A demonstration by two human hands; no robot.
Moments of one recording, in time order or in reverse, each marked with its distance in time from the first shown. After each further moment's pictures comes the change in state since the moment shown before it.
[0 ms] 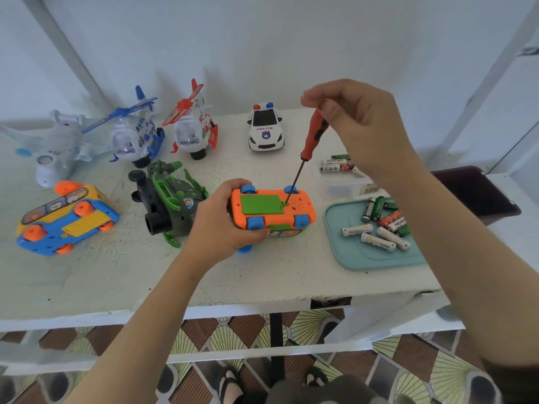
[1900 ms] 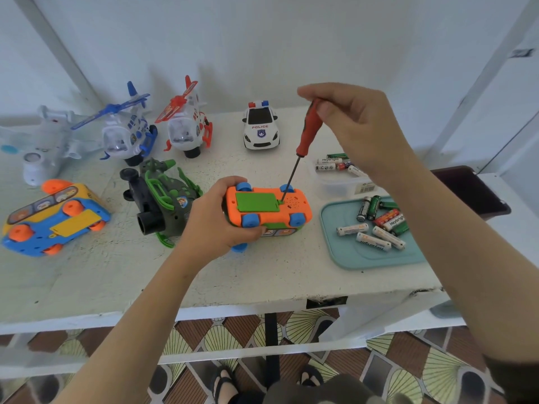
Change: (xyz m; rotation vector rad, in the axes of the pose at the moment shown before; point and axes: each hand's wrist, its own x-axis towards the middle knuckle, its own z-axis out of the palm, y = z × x) left_hand 0.003 -0.002 -0.002 -0.026 -0.019 -0.006; right_hand -0.003 -0.007 -0.001 -0.035 -0.052 0.038
